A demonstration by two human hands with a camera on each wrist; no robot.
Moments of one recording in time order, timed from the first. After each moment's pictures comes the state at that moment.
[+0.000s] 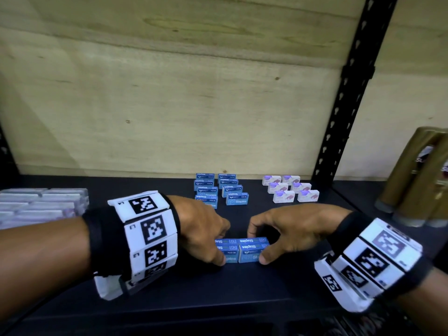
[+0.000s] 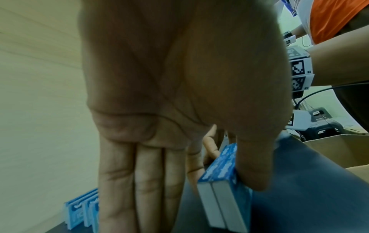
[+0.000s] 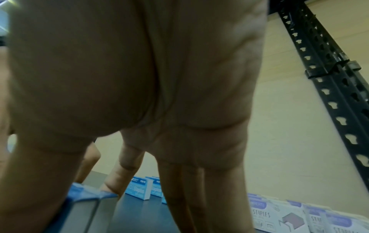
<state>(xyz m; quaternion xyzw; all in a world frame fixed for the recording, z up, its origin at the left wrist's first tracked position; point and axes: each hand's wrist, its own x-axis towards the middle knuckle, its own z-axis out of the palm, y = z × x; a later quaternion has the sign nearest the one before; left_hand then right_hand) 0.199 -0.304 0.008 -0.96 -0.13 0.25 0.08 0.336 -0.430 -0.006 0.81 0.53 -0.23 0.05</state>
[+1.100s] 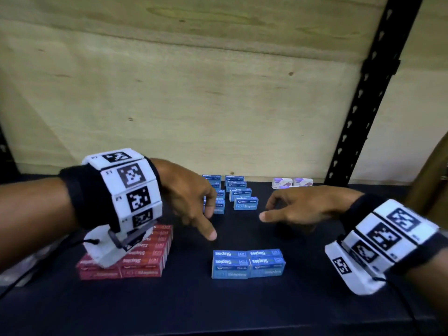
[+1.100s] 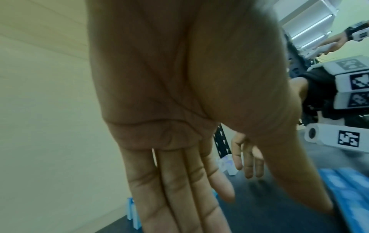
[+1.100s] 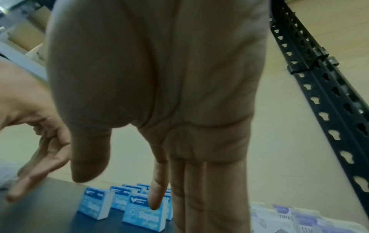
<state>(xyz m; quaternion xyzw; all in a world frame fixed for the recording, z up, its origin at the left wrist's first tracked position) 0.220 -0.235 0.029 -0.95 -0.17 0.23 -0.10 0.375 -0.401 0.002 0.88 0.41 -0.22 -0.05</state>
